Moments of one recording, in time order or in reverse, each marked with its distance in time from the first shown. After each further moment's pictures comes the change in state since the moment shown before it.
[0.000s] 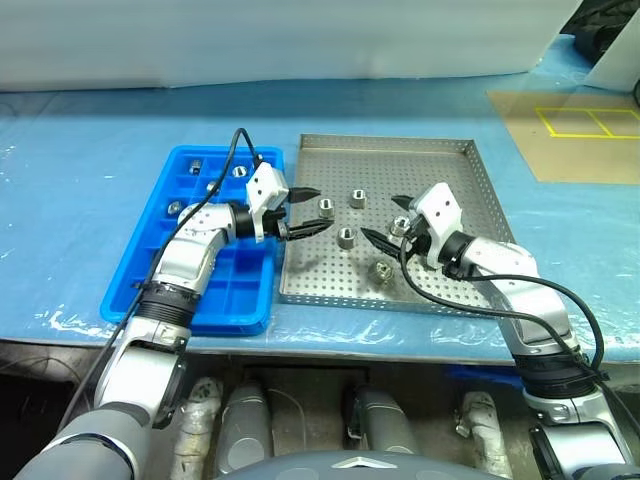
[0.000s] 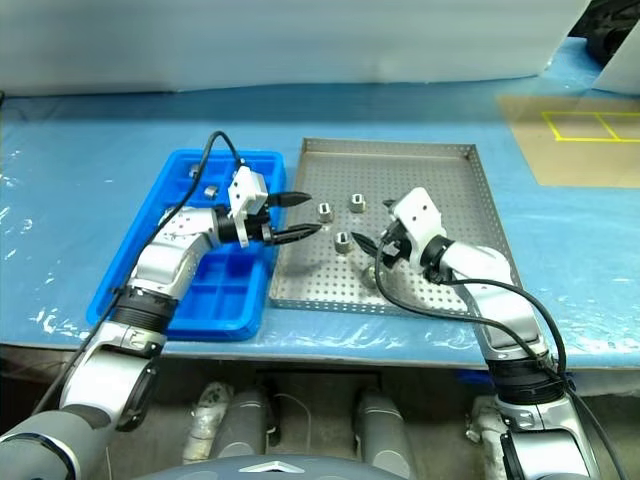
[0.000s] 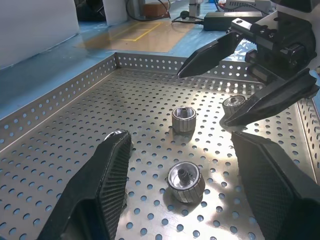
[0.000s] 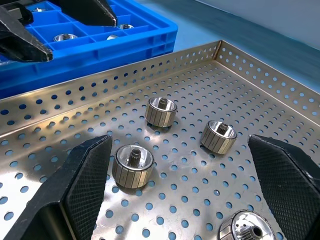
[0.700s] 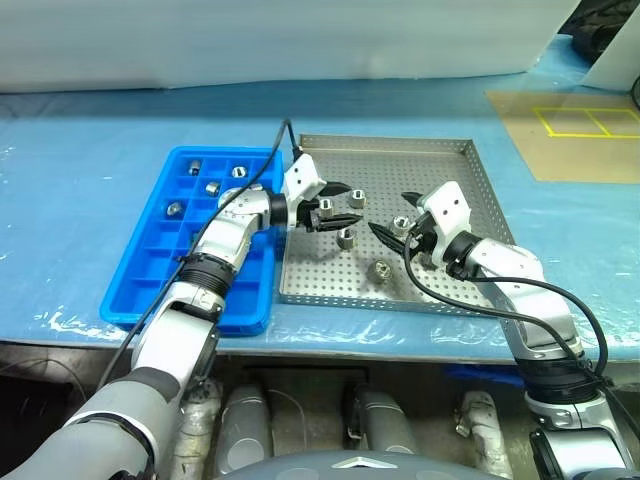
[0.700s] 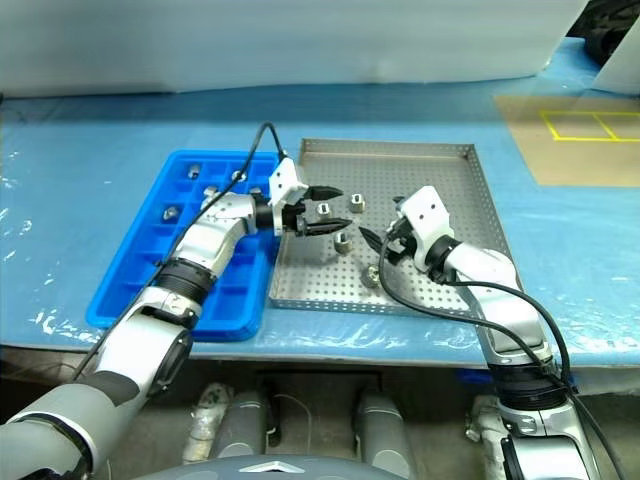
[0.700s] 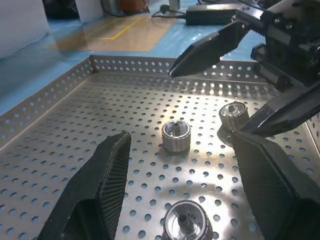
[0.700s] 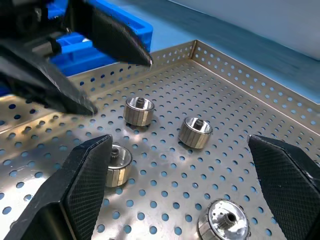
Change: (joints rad) left arm -0.221 -0.167 -0.053 0.420 0.117 -0.160 -0.019; right arm 0.035 0.009 -0.027 -0.028 -0.005 0.009 -0.067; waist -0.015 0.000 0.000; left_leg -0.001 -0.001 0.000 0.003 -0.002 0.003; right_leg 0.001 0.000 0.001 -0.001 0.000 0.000
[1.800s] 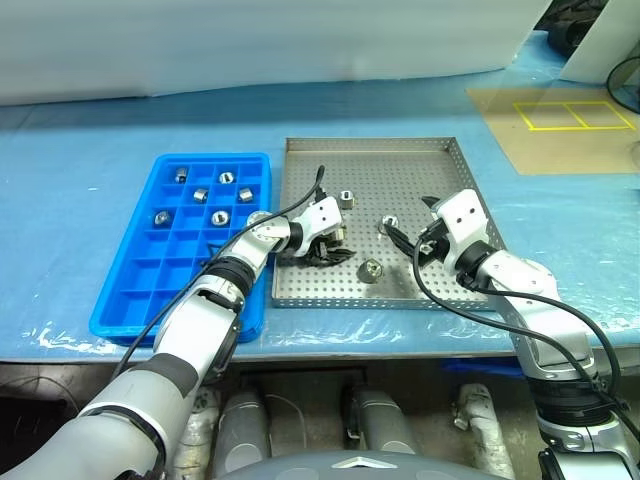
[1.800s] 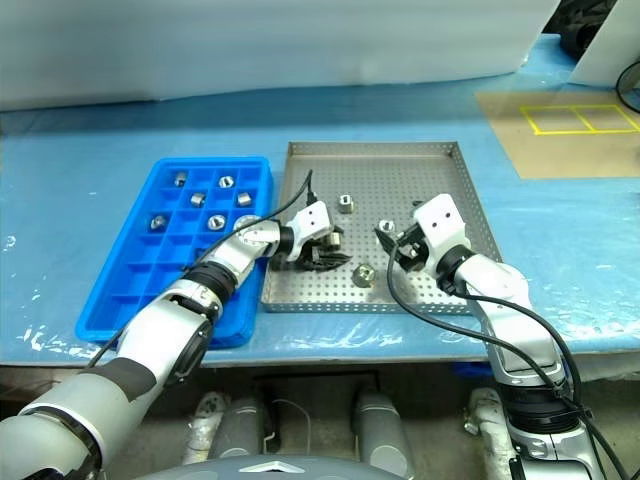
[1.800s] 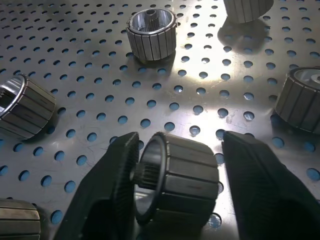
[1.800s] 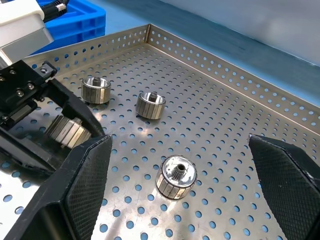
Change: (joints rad) left arm -0.072 -0.063 -0.062 0.368 0.277 -0.164 0.129; right arm 0.078 -0.010 -0.041 -0.085 -0.025 0.033 -0.088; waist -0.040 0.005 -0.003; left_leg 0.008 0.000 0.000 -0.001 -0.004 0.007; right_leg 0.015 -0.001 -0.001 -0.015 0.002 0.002
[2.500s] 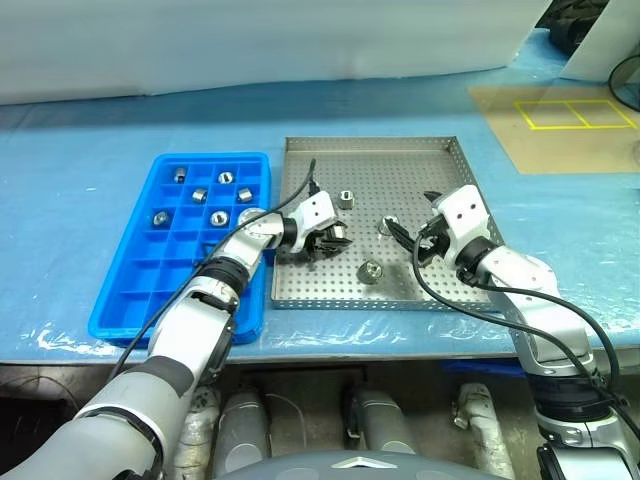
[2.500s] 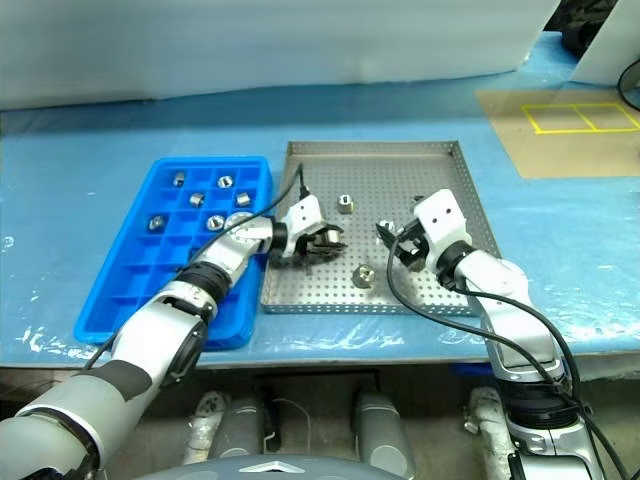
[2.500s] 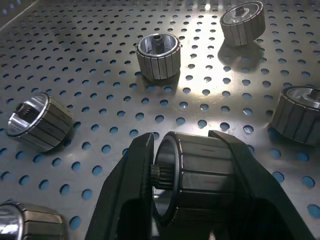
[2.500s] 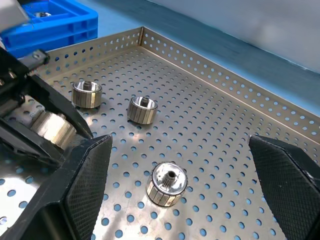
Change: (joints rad) left arm 0.058 0.056 0.049 -0.150 -0.088 -0.044 -0.105; right arm -0.041 0.001 0.002 0.028 -0.012 -0.013 -0.004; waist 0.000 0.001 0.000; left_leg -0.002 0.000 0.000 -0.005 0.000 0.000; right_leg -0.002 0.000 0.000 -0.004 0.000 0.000
